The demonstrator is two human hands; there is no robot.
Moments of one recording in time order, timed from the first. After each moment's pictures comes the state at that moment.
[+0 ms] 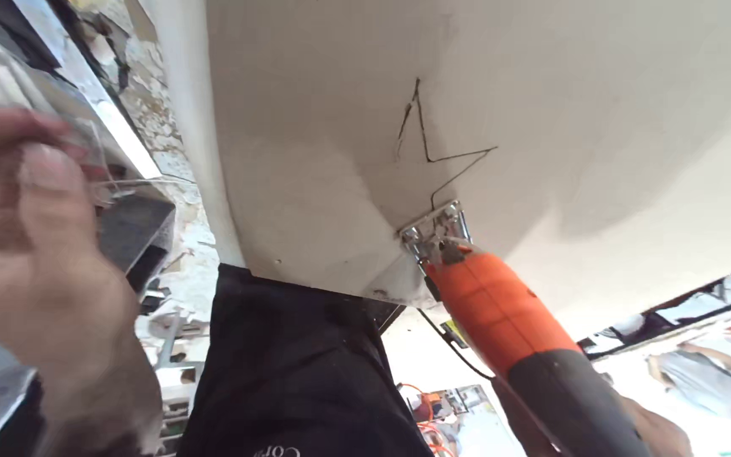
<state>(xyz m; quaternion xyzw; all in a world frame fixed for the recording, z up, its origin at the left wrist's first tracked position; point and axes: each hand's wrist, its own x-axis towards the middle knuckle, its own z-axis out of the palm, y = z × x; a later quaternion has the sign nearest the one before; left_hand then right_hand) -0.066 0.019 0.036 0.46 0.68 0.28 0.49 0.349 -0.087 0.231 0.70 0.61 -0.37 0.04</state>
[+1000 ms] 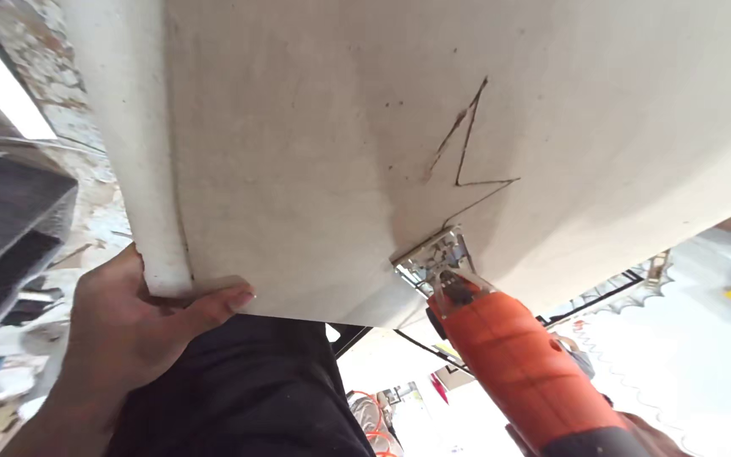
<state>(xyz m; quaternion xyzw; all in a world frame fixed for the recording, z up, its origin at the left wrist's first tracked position) -0.019 -0.060 0.004 0.37 0.64 0.18 0.65 0.363 -0.061 0.230 0.66 0.65 -0.37 0.08</state>
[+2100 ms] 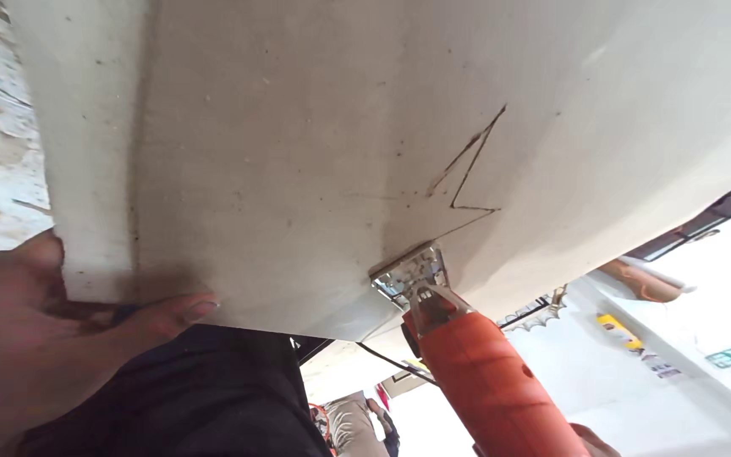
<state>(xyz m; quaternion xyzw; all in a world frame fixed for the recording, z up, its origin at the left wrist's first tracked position) -0.025 -0.087 -0.006 0.34 0.65 0.16 0.66 0.369 -0.052 0.230 0.65 0.68 -0.34 0.10</state>
